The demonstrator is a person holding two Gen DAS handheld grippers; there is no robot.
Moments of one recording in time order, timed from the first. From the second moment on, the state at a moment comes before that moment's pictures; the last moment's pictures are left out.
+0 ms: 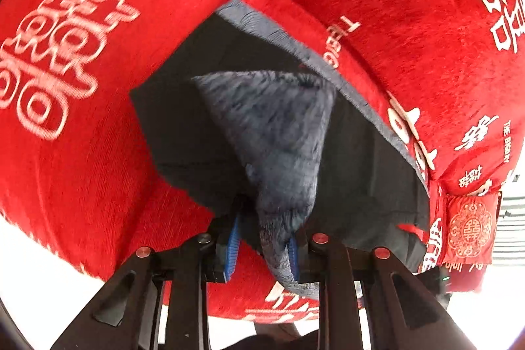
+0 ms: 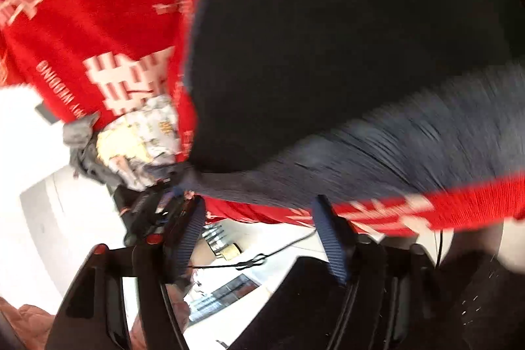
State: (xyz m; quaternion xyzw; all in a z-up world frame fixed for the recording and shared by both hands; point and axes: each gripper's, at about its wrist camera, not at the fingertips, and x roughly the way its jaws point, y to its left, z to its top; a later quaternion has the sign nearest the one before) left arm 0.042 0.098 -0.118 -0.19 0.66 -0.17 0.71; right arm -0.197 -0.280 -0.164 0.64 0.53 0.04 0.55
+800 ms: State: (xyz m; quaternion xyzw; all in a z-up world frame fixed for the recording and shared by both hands) left arm 0.022 0.138 -0.122 -0.21 0.67 -0.14 0.70; right arm -0.191 -0.301 -0.111 0.64 0.39 0.03 0.66
